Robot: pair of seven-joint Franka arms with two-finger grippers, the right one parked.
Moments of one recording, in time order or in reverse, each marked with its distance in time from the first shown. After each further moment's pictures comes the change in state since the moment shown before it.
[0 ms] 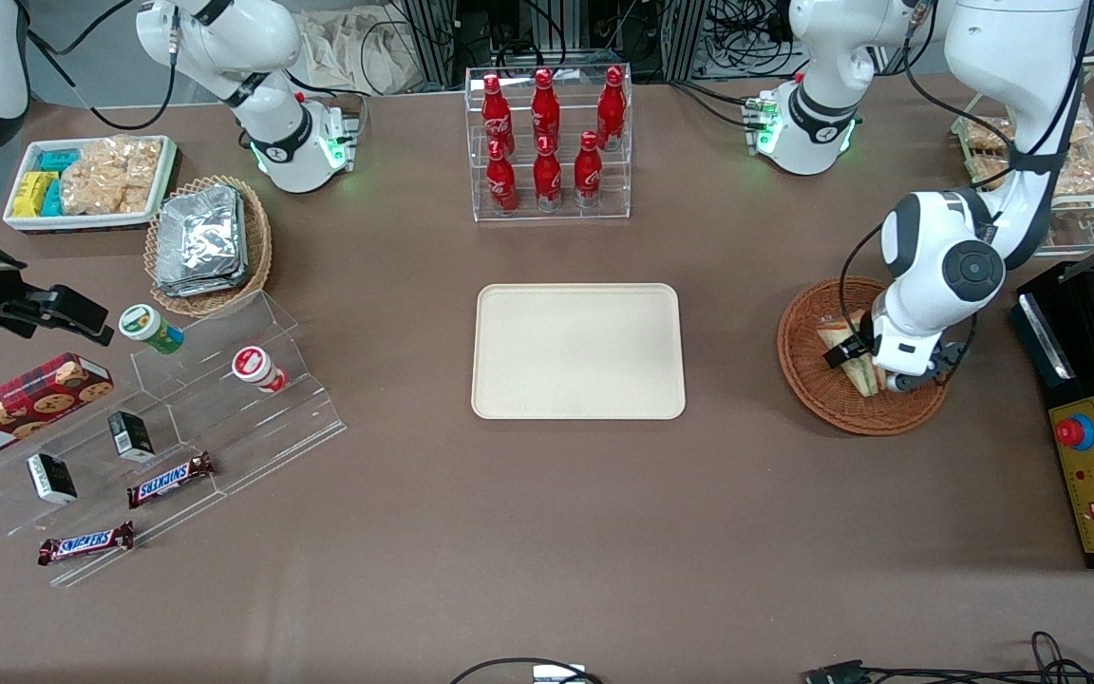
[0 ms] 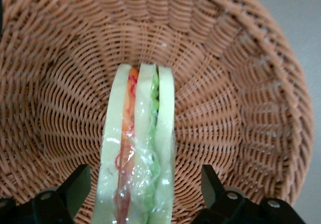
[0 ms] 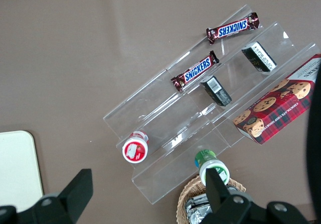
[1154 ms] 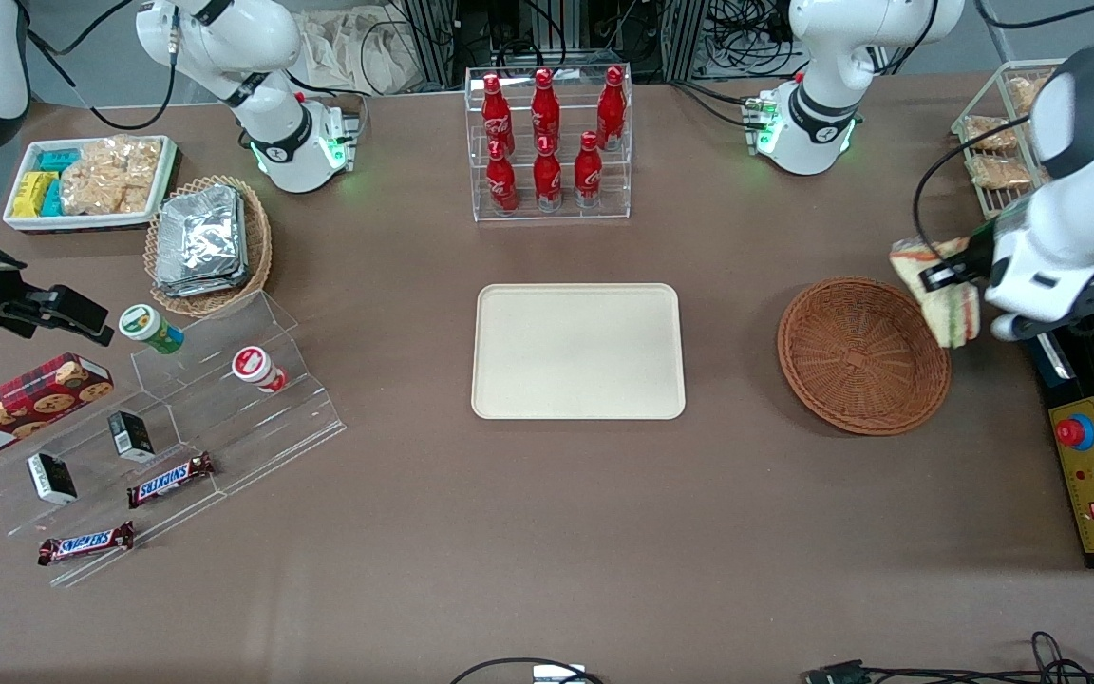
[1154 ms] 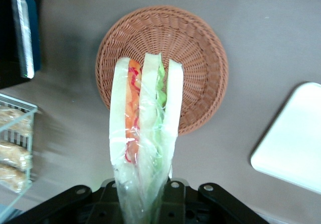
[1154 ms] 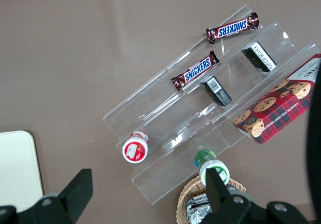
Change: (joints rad) arm -0.002 -0.228 -0.001 0.600 -0.019 -0.960 0.193
